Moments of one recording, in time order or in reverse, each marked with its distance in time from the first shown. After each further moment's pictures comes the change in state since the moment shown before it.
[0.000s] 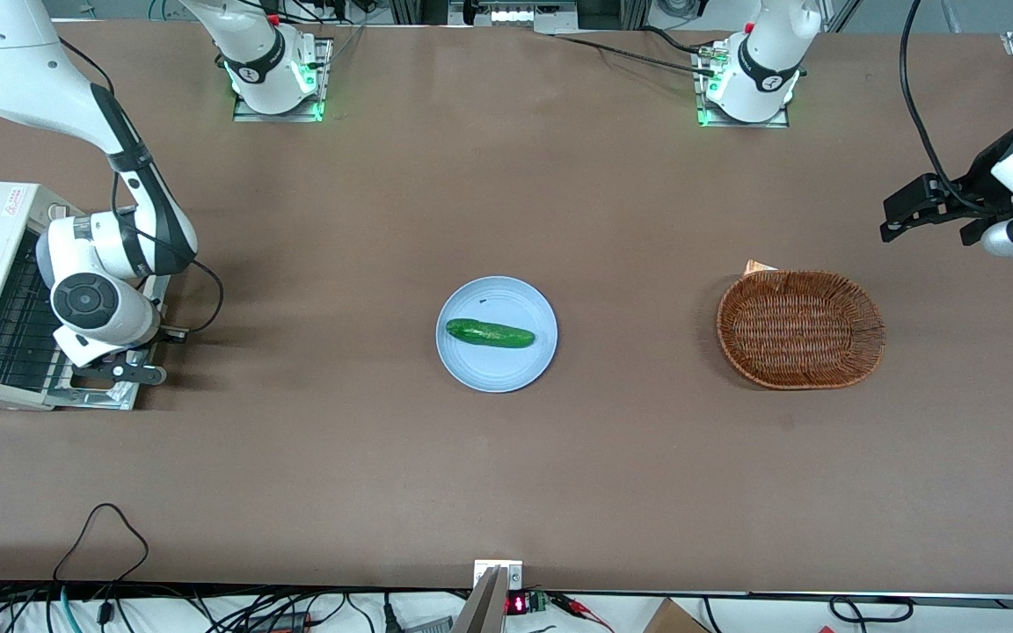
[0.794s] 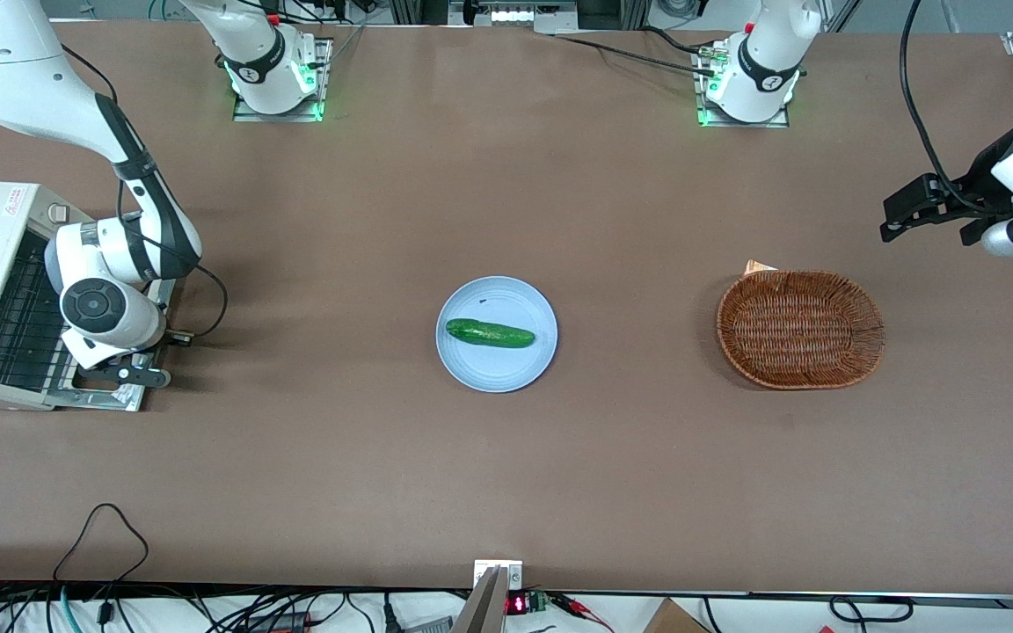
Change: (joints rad) arm -0.004 0.018 0.008 0.004 -0.021 0.007 0.059
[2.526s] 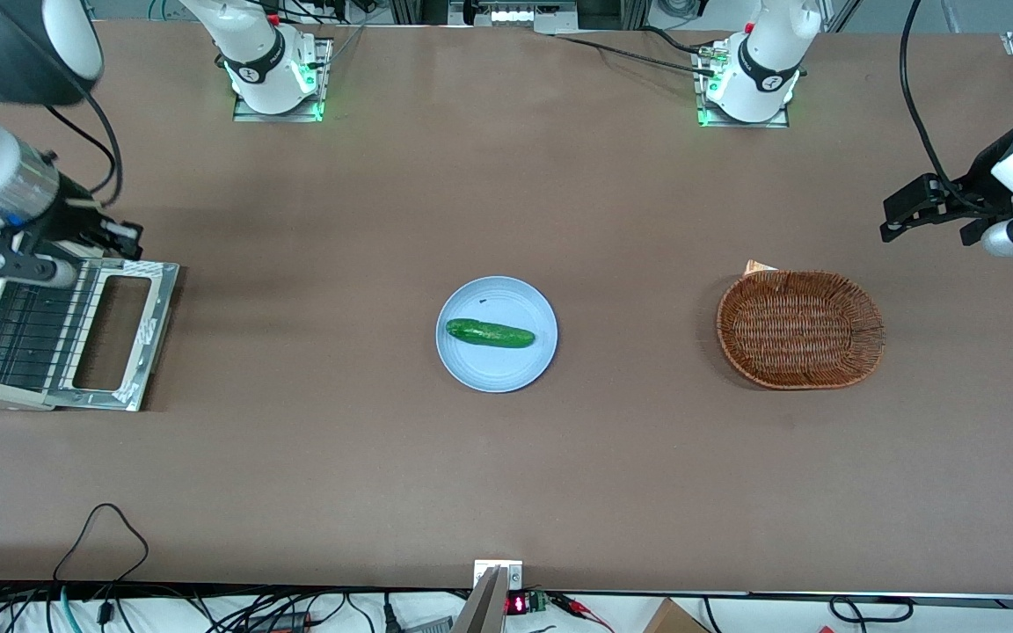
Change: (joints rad) arm 0.017 -0.584 0.100 0.098 0.607 -0.539 -0.299
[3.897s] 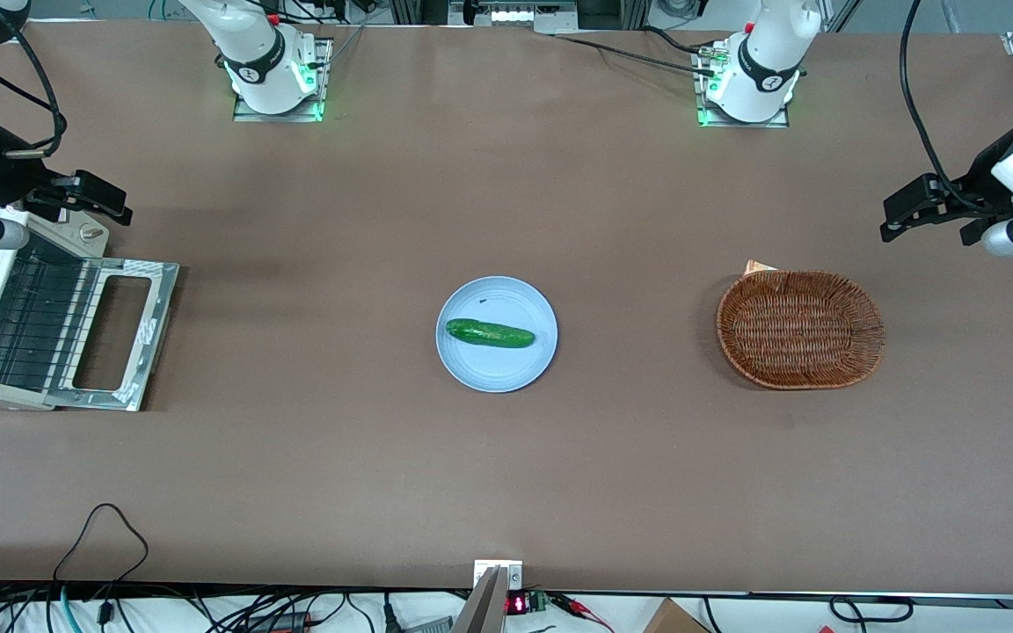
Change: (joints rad) arm 0.029 0.013 -0.046 0.142 0.011 -0.158 -0.099
